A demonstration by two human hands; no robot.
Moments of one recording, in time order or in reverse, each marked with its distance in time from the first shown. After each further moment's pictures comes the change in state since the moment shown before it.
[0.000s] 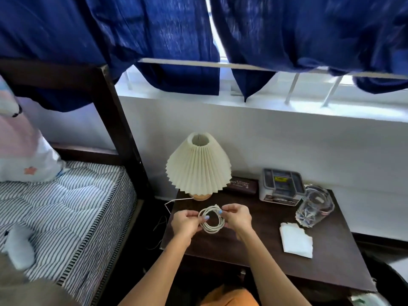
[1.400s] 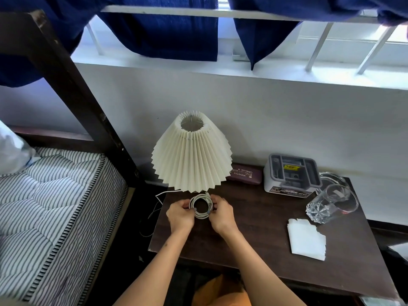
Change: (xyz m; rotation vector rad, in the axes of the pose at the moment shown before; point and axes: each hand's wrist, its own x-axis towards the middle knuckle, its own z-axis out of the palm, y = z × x) left_hand 0.065 -0.026 0.026 0.372 0.201 0.141; right_hand 0.049 0.025 0.042 -0.477 -0.141 -0.301
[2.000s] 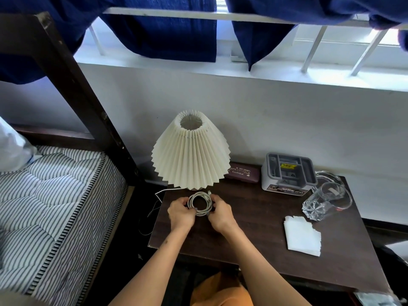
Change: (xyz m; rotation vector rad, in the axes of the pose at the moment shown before) left_hand -0.007 0.003 -0.003 0.089 -0.045 0.039; right_hand -0.006 0.001 -0.007 0.012 -0.104 0.045
